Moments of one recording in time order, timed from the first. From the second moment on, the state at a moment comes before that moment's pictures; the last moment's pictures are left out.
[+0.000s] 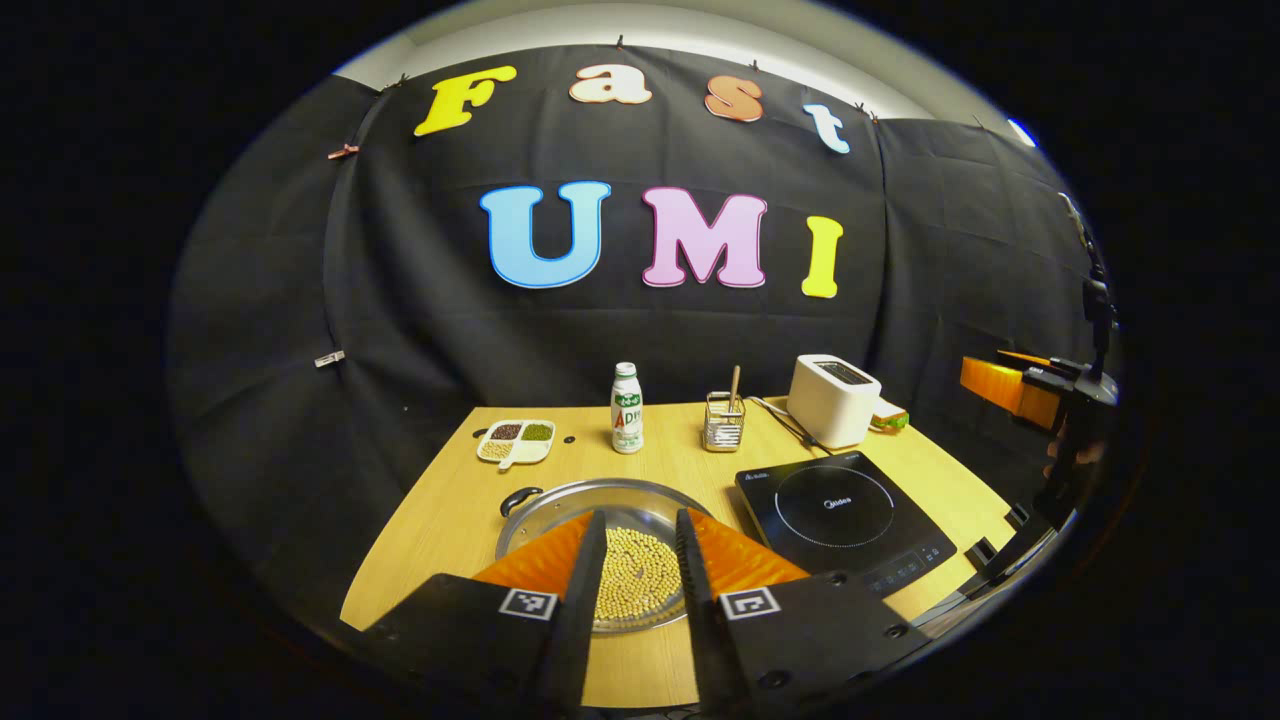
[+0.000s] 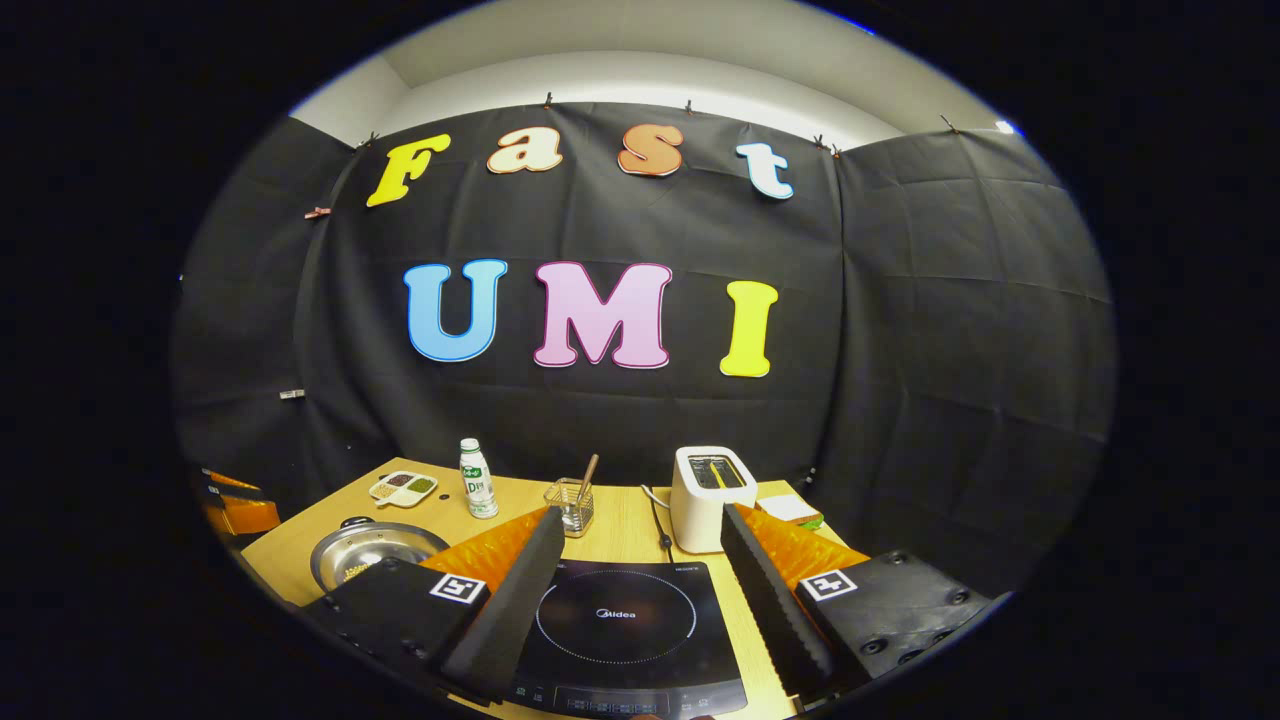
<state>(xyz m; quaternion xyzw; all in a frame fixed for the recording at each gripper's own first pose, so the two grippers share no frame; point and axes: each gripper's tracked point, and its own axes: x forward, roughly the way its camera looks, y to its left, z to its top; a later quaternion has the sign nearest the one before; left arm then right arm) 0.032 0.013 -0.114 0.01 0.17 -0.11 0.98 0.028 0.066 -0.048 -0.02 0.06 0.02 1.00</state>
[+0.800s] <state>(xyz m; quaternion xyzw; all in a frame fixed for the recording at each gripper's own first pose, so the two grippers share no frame) 0.010 -0.031 -0.242 -0.01 0.37 -0.17 0.92 0.053 0.025 -0.069 0.01 0.08 0.01 1.00</state>
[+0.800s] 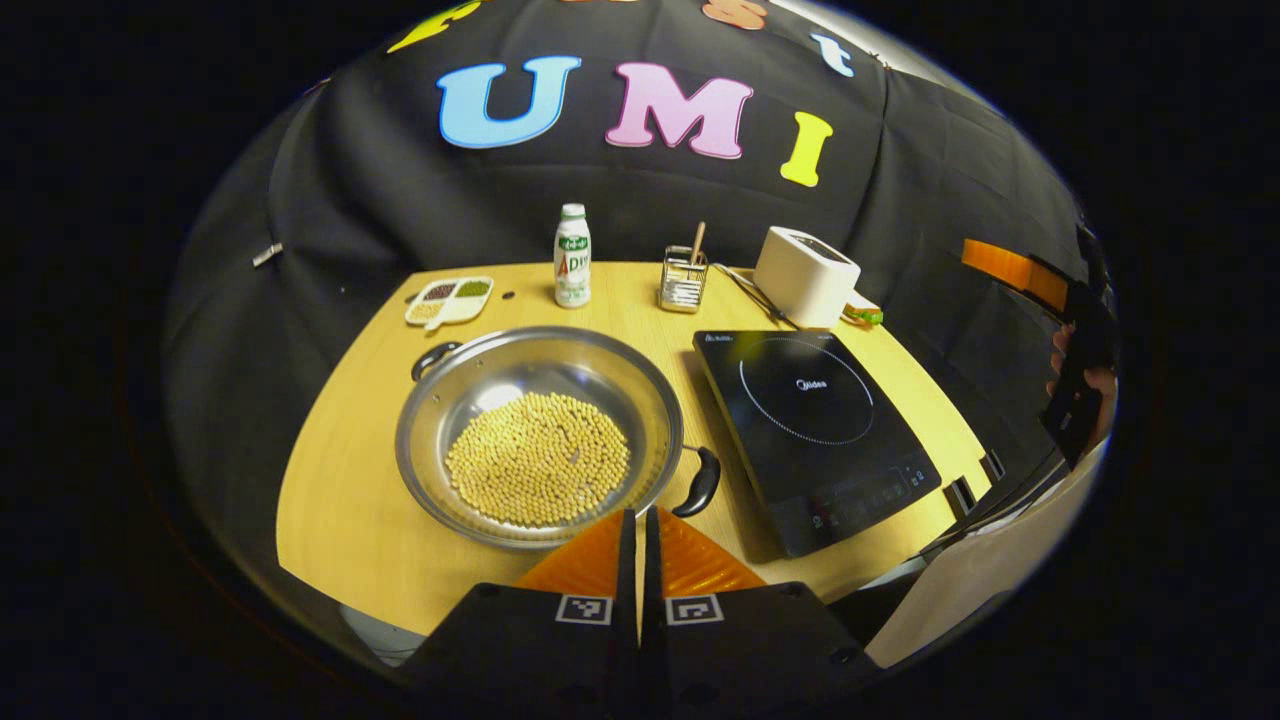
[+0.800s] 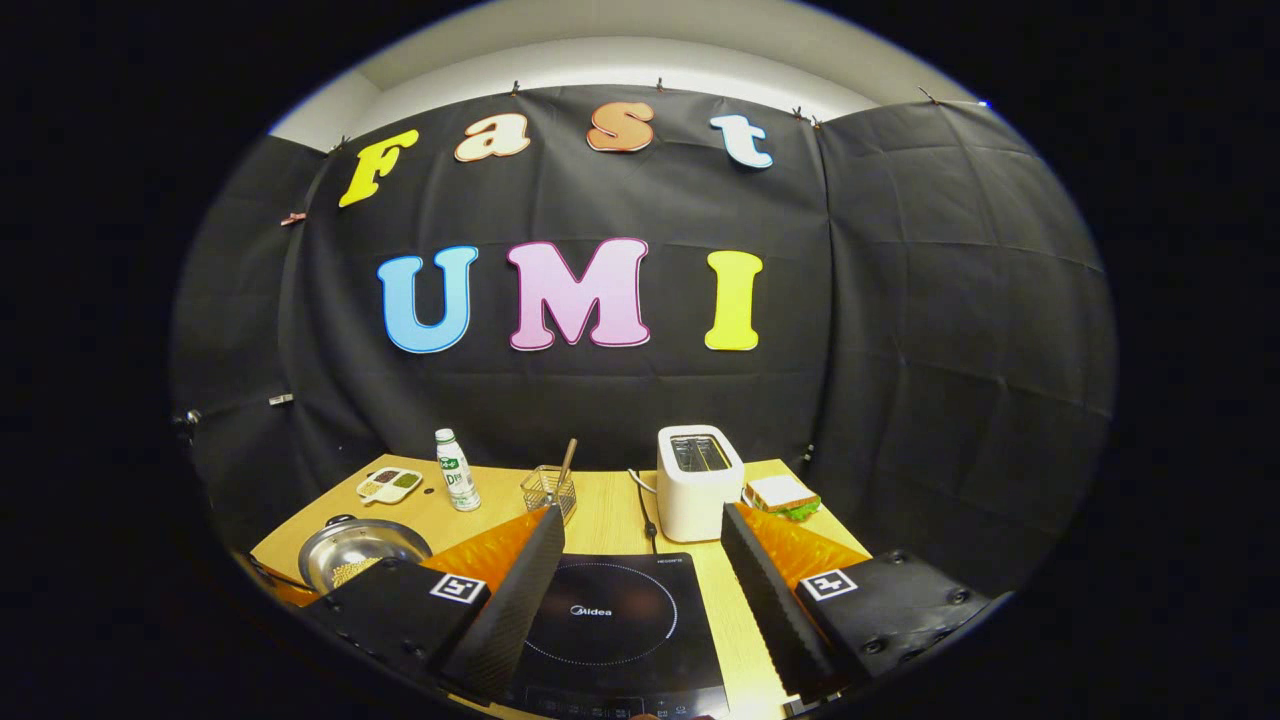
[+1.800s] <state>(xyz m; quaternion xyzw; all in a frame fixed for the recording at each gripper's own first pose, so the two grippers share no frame) 0.032 -0.081 -0.335 0.04 0.48 -0.19 0.86 0.049 -0.015 -0.076 0.01 0.09 -0.01 1.00</state>
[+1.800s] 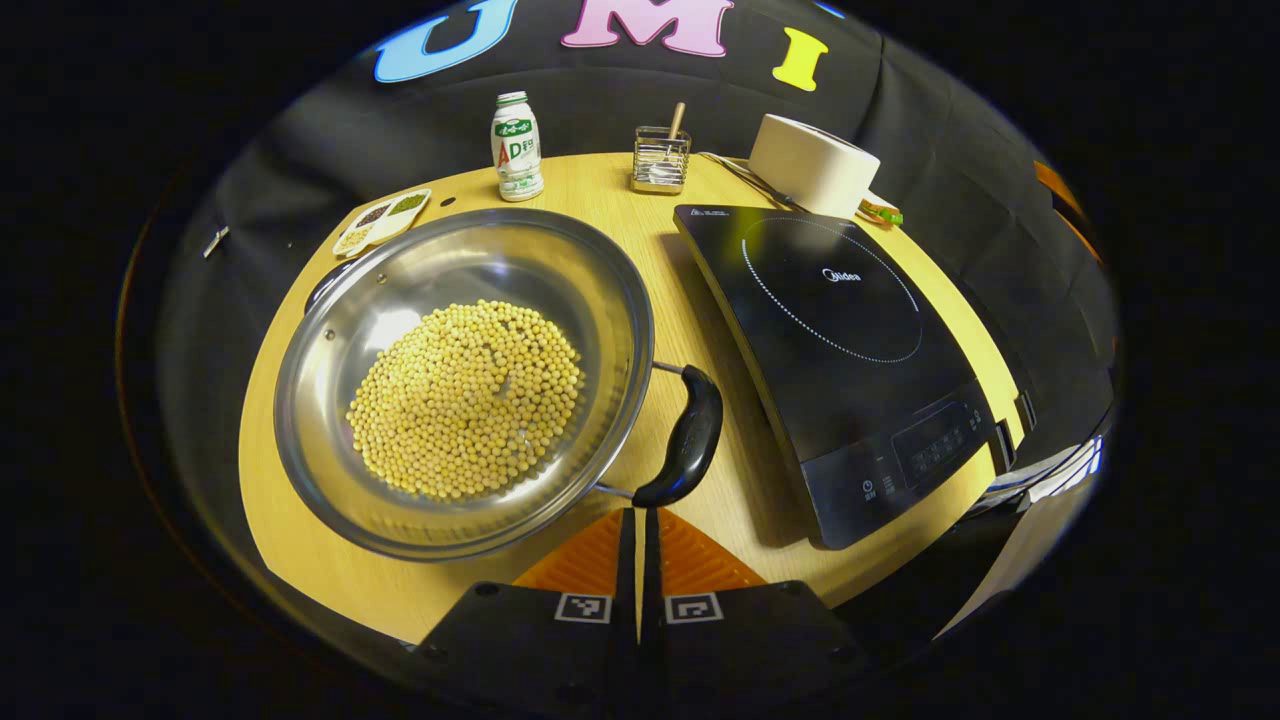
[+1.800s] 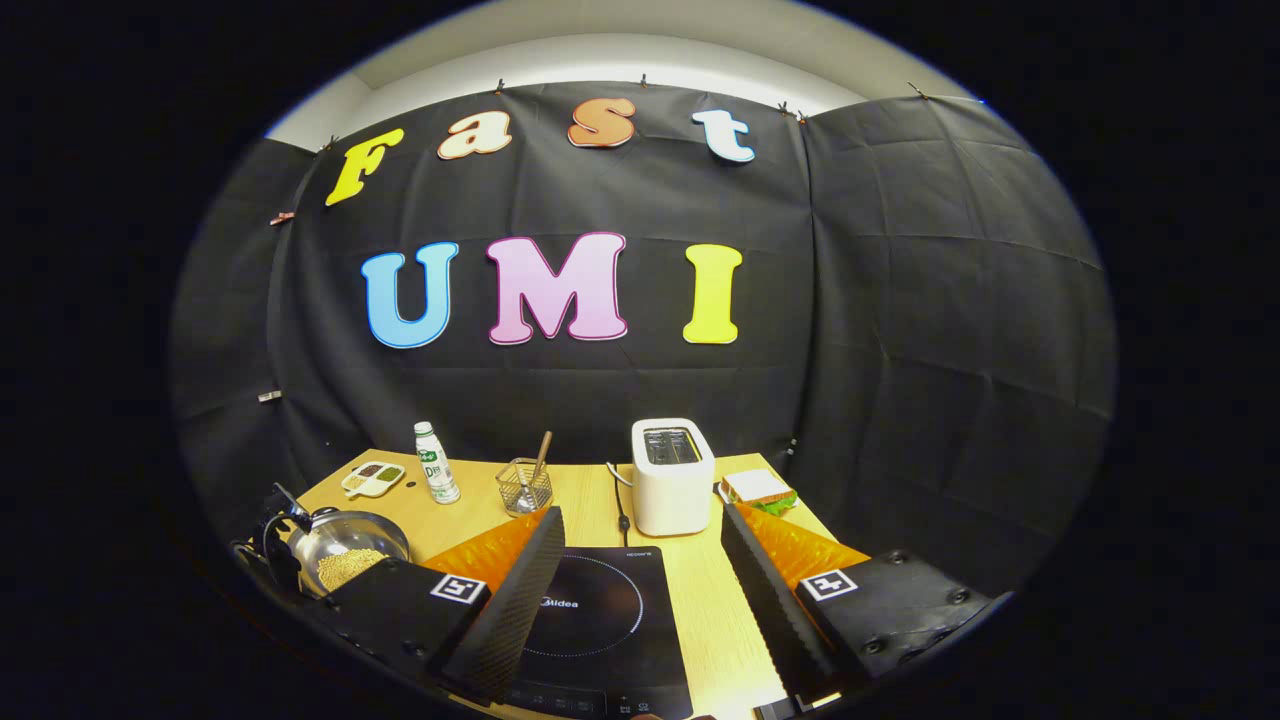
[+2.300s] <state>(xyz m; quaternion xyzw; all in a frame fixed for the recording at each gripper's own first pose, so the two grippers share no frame) 0.054 -0.113 -0.343 0.04 0.49 -0.19 0.85 0.050 -0.031 -0.082 0.01 0.10 -0.02 0.99</state>
